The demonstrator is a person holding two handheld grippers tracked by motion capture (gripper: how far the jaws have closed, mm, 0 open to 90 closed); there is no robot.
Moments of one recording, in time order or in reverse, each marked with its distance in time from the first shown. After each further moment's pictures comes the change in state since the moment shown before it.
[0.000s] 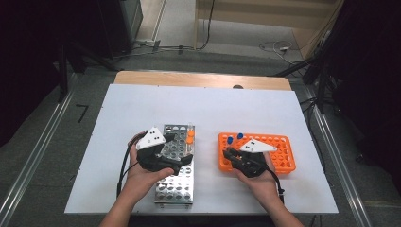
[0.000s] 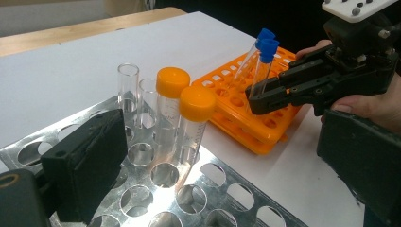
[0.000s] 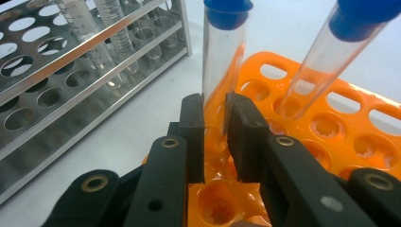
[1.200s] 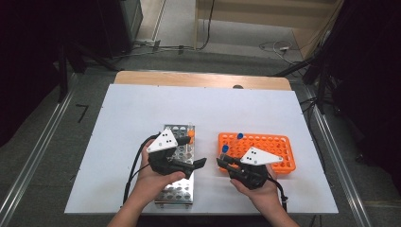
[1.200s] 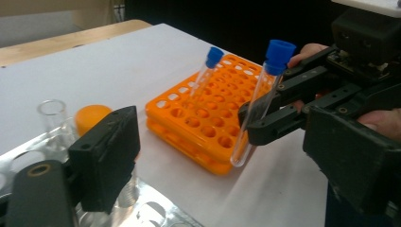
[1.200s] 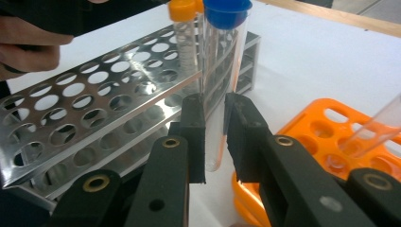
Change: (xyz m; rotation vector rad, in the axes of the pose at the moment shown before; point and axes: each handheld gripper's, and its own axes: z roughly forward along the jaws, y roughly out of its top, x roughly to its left) left arm -0.029 0.012 0.016 -0.022 -0.124 0.044; right arm 0.033 0.007 -0.033 -0.097 0.153 -0.094
